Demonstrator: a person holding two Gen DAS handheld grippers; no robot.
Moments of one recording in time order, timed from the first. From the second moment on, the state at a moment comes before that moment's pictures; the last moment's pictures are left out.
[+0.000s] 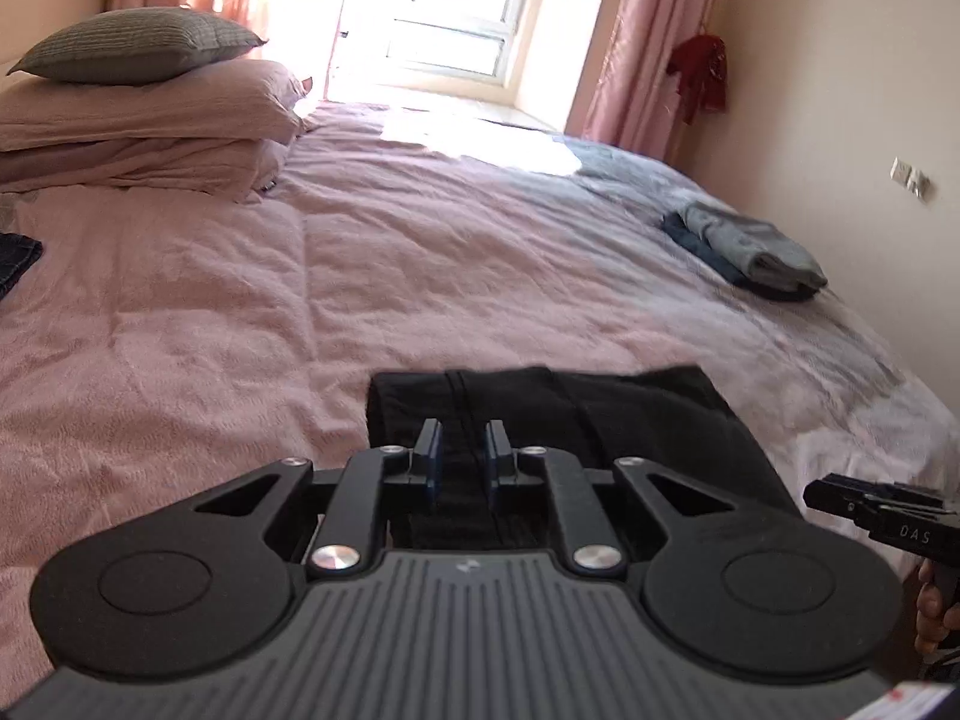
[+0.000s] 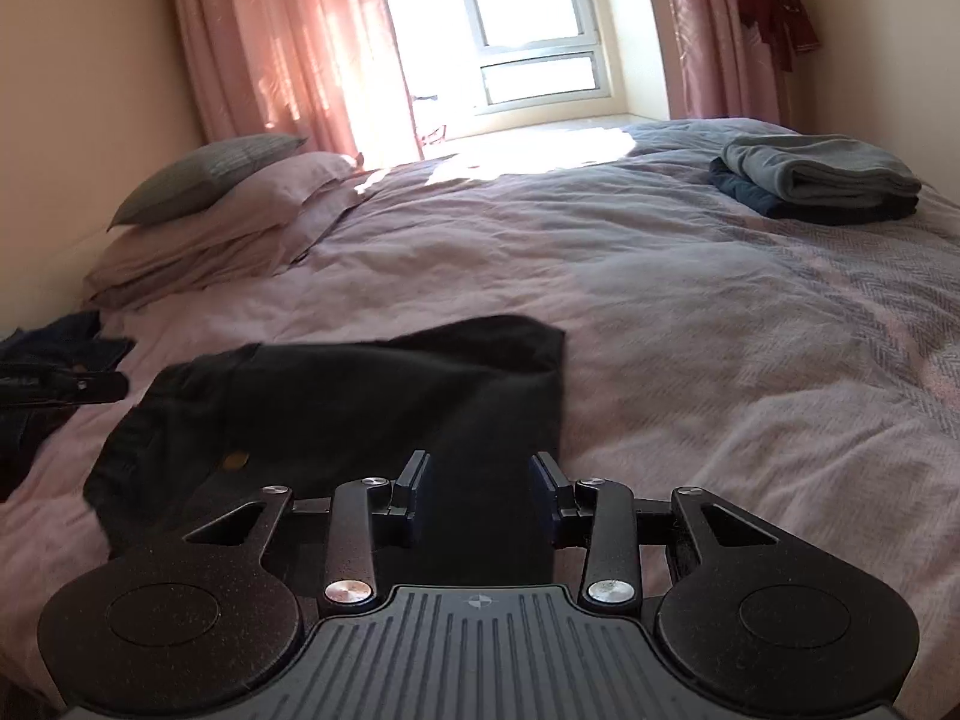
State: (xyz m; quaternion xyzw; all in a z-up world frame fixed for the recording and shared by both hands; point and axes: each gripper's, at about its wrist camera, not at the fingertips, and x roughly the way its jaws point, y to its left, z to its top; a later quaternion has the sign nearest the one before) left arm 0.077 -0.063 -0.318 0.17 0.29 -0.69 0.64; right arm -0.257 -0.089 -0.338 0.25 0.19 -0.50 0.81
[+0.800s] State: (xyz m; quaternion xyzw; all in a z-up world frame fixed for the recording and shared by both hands) left arm 0.034 0.035 -0.301 0.24 0.28 -0.66 0.65; right arm -0.242 0.003 -0.325 0.30 0.21 -0.50 0.79
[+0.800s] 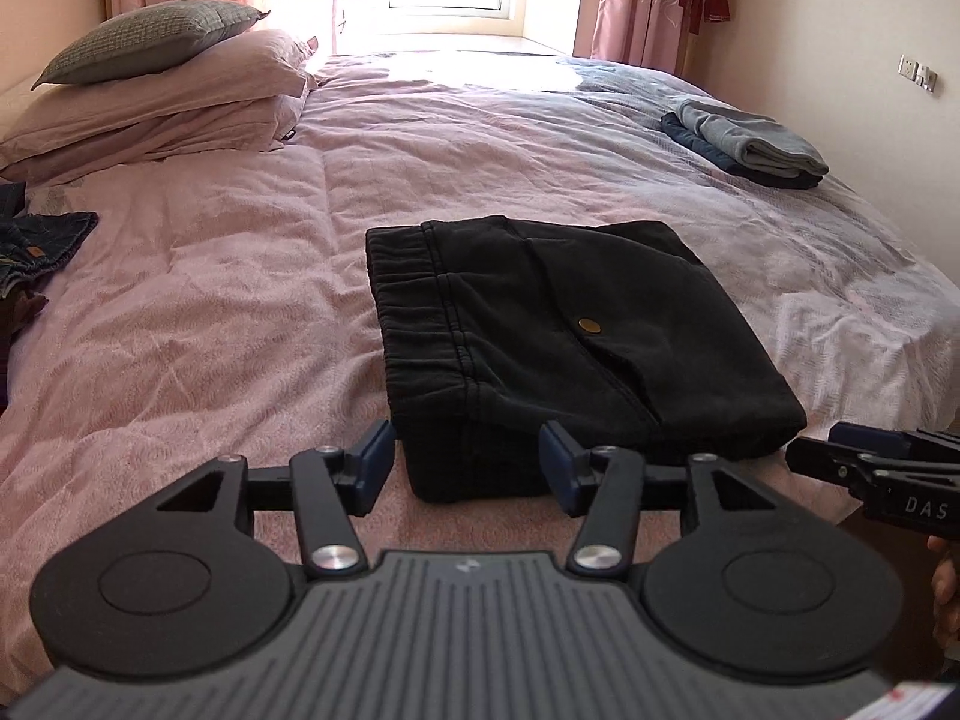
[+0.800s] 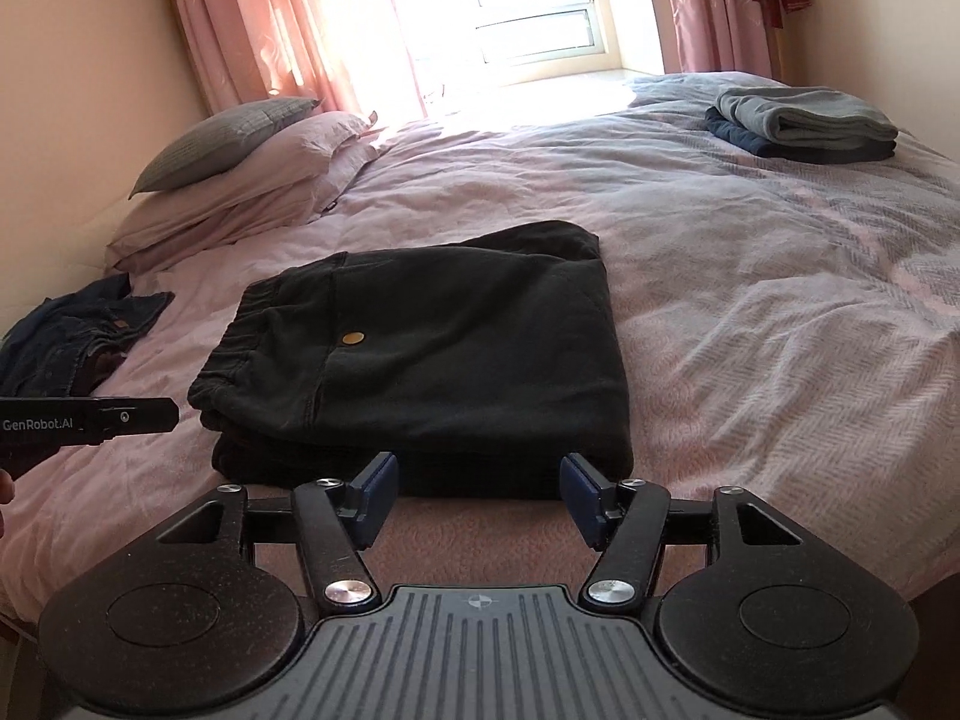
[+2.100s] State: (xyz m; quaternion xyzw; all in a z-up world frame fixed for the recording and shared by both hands) left arm 0.140 -0.112 -0.419 0.02 0.58 -0.66 0.47; right arm -0.319 -0.204 -0.434 0.58 0.07 -0.27 0.77
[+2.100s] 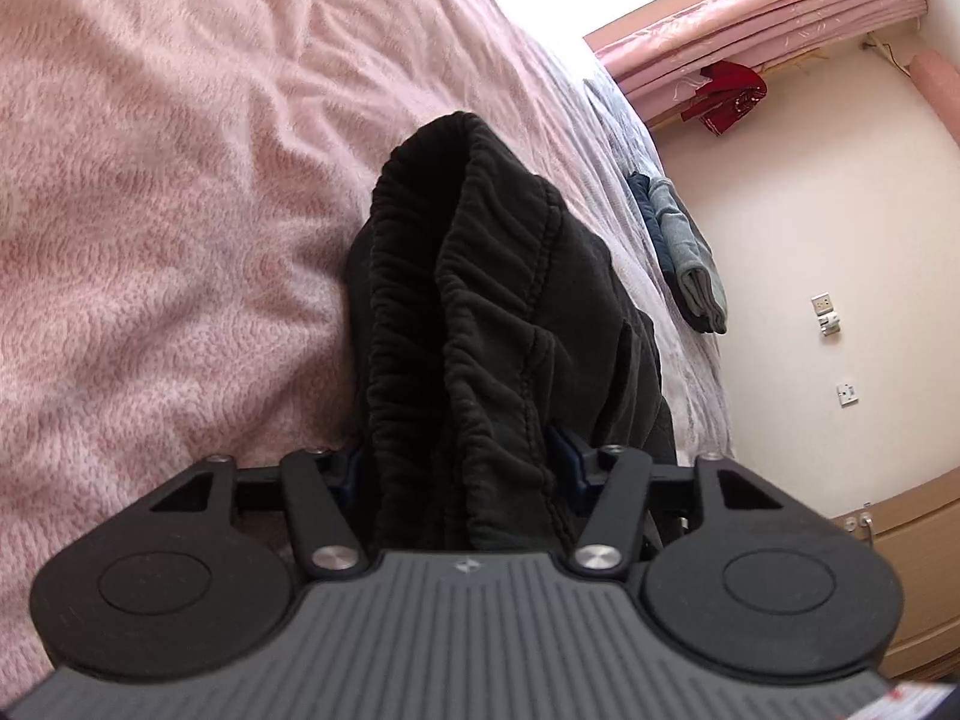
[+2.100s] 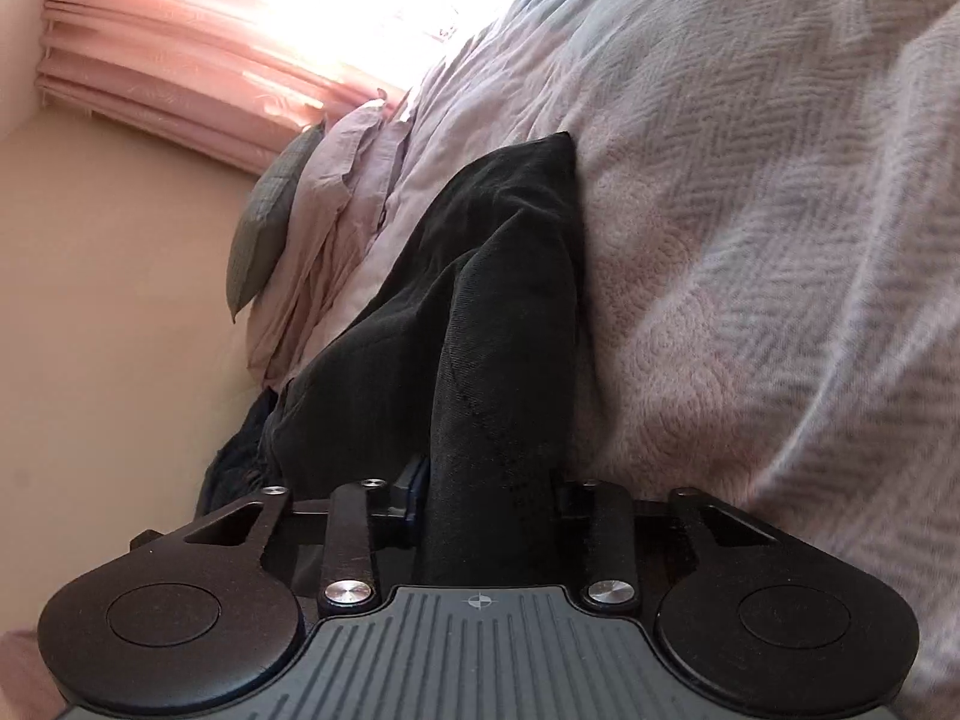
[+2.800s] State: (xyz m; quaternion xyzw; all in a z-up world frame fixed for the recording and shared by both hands) left arm -0.015 -0.228 -0.213 0.02 0.58 -0.69 0.43; right arm -0.463 -0.262 -0.185 0.55 0.08 -0.36 0.75
